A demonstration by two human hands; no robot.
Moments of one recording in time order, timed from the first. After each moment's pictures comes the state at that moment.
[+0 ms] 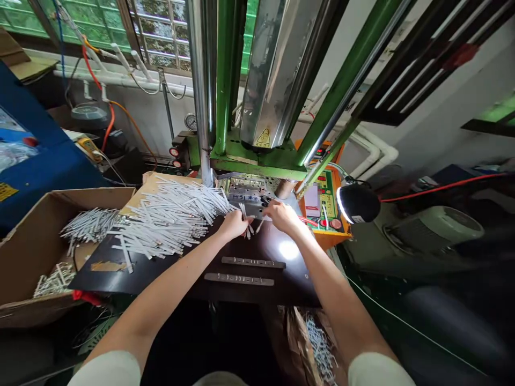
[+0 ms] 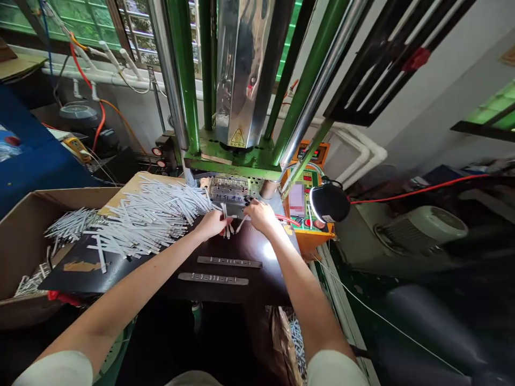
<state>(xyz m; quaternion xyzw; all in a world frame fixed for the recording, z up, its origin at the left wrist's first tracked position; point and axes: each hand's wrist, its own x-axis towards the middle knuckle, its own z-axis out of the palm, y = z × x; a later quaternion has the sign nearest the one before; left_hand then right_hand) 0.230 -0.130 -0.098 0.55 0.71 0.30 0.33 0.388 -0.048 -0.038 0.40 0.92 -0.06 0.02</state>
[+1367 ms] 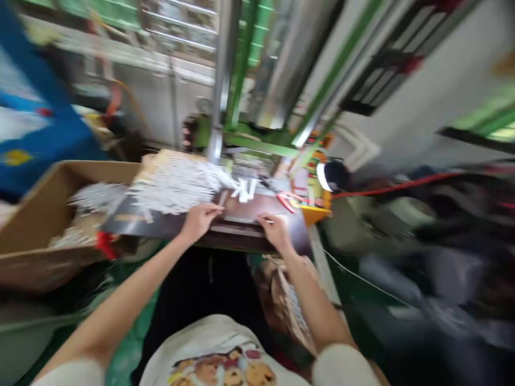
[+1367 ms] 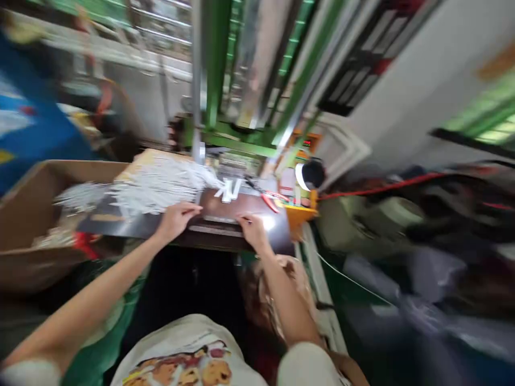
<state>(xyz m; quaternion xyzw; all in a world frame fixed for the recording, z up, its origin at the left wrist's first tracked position) 0.185 -0.254 -0.105 0.50 0.64 0.51 0.27 0.403 -0.166 -0.077 0.39 0.81 -0.36 -0.25</state>
